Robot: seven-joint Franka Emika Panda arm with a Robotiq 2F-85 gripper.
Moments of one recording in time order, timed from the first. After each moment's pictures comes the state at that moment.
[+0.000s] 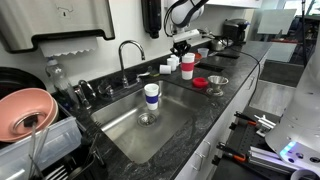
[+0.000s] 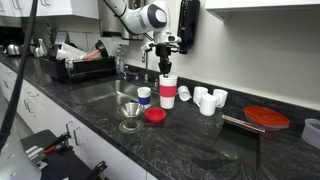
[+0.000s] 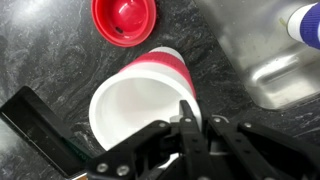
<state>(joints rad) -0.04 0.20 -0.10 -1.94 -0.24 2.14 0.60</state>
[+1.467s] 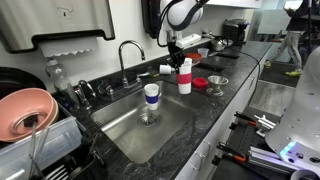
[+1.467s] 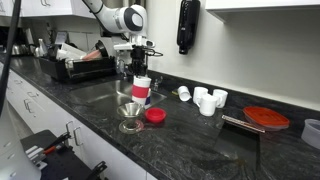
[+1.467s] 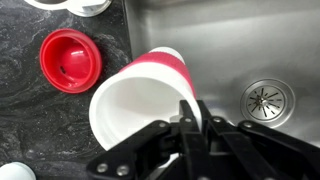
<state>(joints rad) 0.04 0.08 0.01 -2.13 -0.12 2.10 0.25</state>
